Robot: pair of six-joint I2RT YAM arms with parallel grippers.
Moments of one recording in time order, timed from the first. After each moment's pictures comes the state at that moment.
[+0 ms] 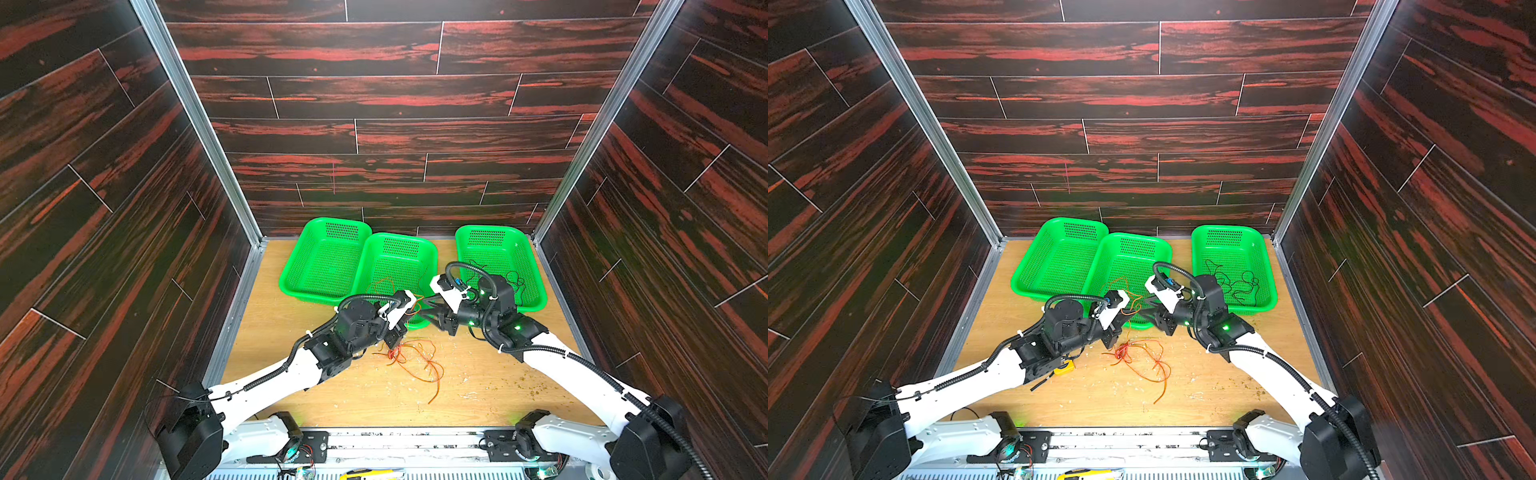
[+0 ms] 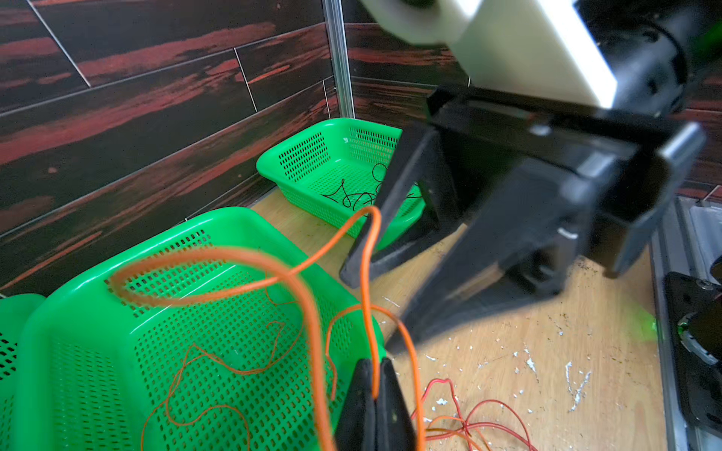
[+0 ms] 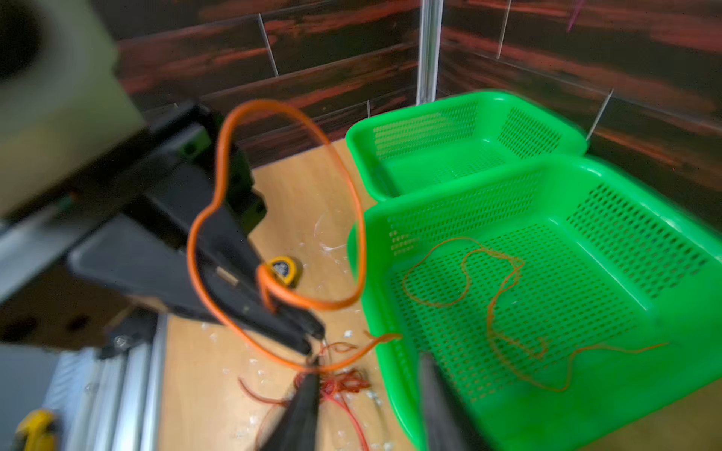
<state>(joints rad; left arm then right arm) -0.83 1.21 0.76 0.19 0.13 0.13 0.56 1.18 0.82 -0.01 -0.60 -0.16</state>
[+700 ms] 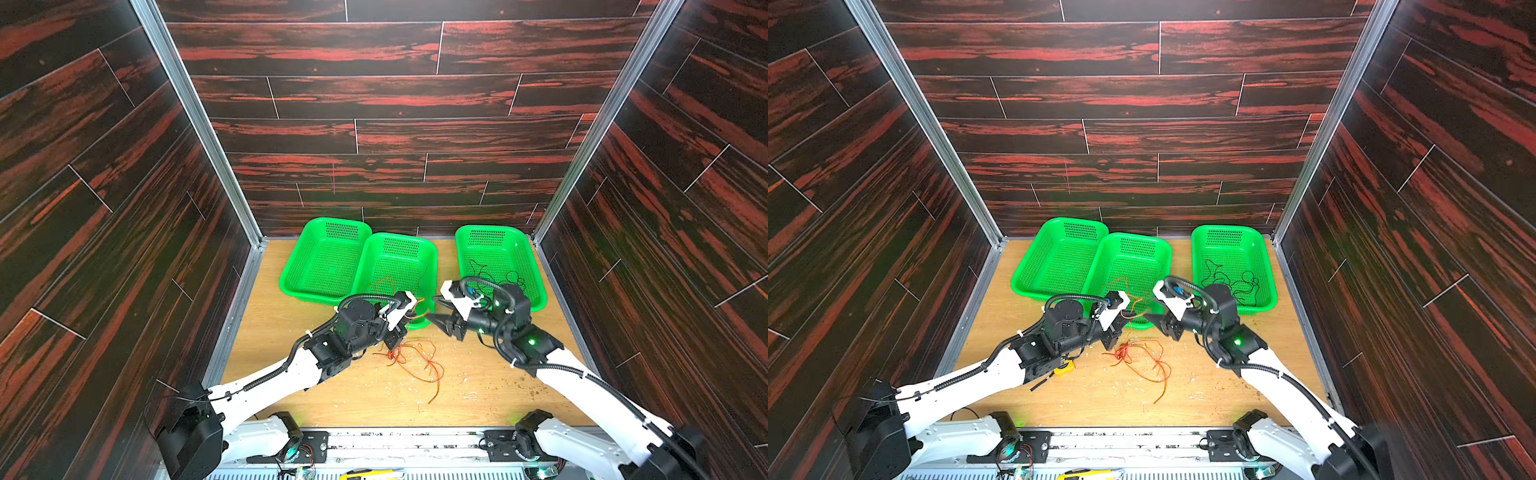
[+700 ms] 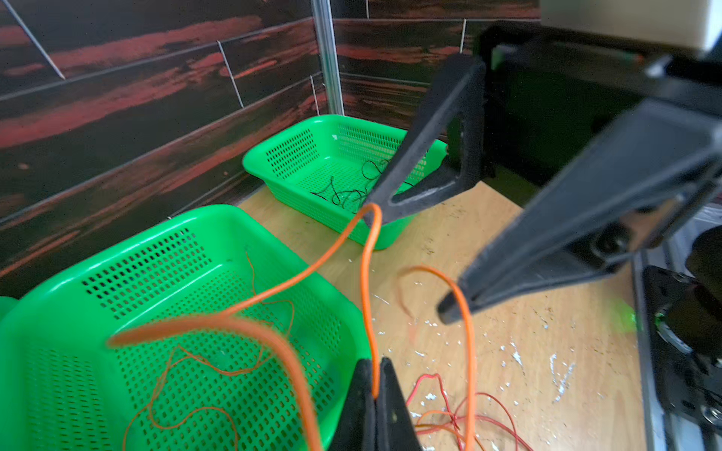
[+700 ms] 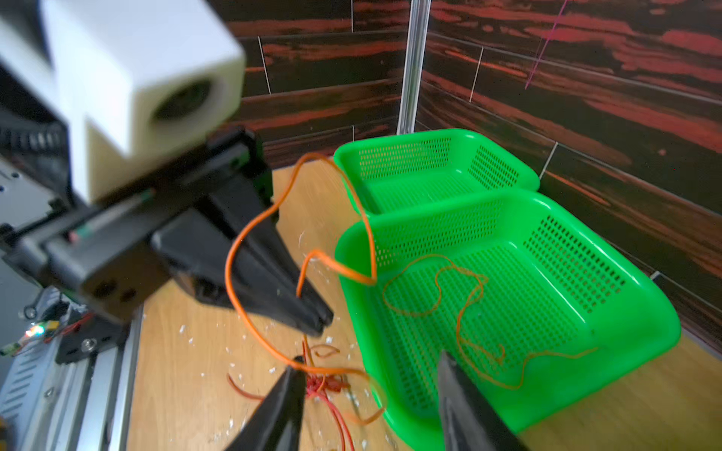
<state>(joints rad) -0.82 1.20 0.76 0.16 0.18 0.12 0.55 1.00 0.70 -0.01 -0.53 -0.23</state>
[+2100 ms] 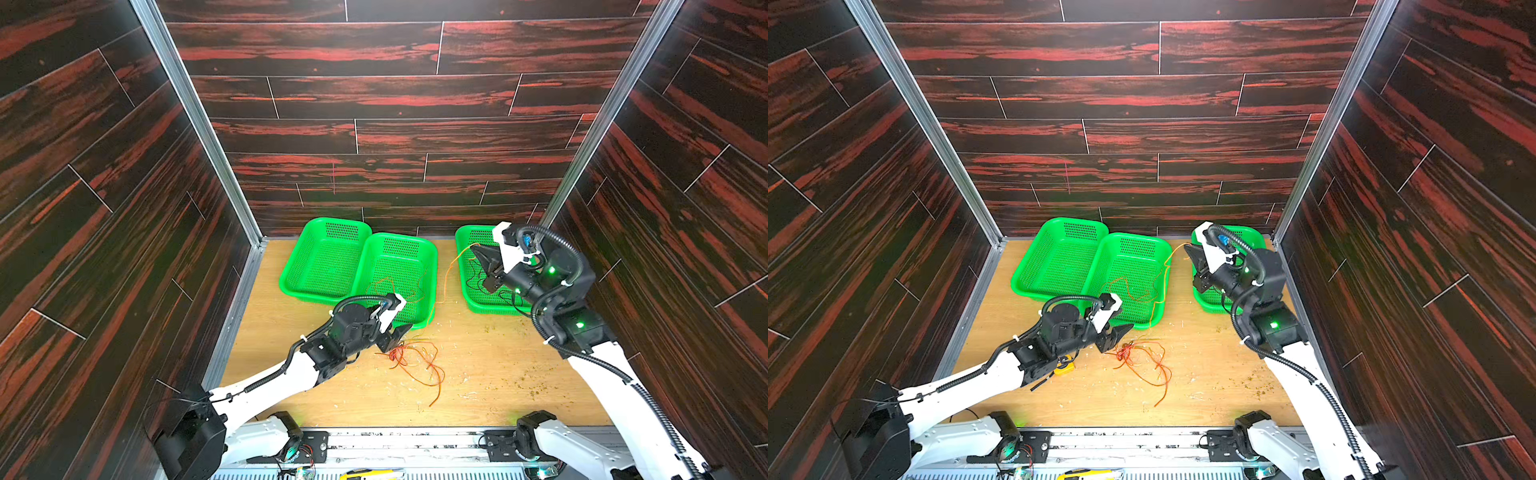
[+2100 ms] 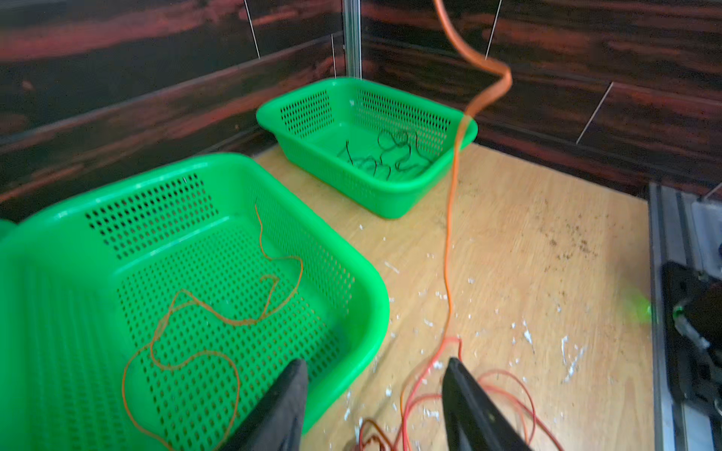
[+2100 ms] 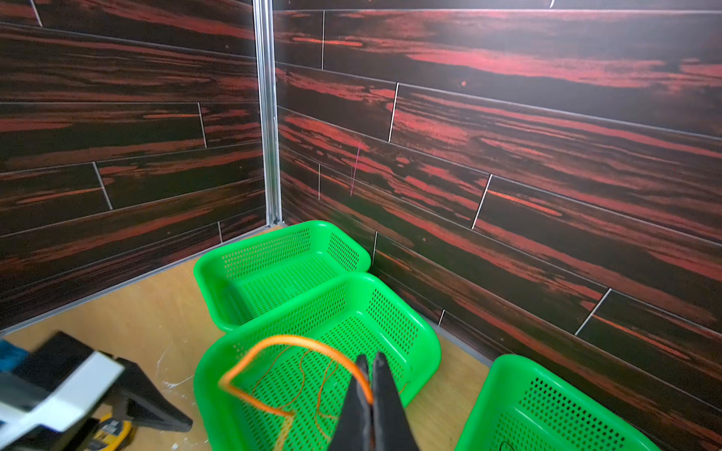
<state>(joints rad) -0.77 1.17 0.65 0.19 0.17 0.06 0.36 1.02 1.18 -0.22 -0.34 -0.16</state>
